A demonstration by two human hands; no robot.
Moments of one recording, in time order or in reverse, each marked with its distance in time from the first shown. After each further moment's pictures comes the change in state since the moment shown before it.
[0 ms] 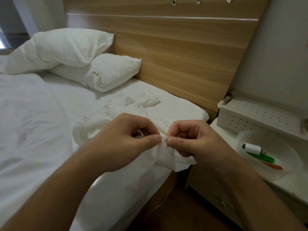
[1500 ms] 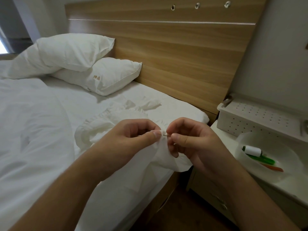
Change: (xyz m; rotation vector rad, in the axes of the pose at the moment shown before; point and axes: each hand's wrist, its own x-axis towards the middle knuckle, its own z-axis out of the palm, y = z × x) left_hand -0.001 -0.002 0.006 -0.360 -0.062 -0.045; right_hand 0.002 0.007 0.002 0.261 0.094 -0.033
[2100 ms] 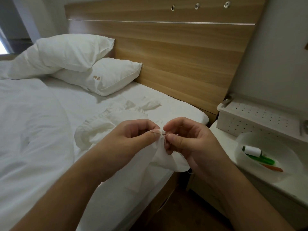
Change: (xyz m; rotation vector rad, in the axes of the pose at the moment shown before) left_hand 0.002 -0.002 0.002 0.010 0.019 -0.011; right_hand -0.002 -0.002 0.014 0.025 0.114 -0.038
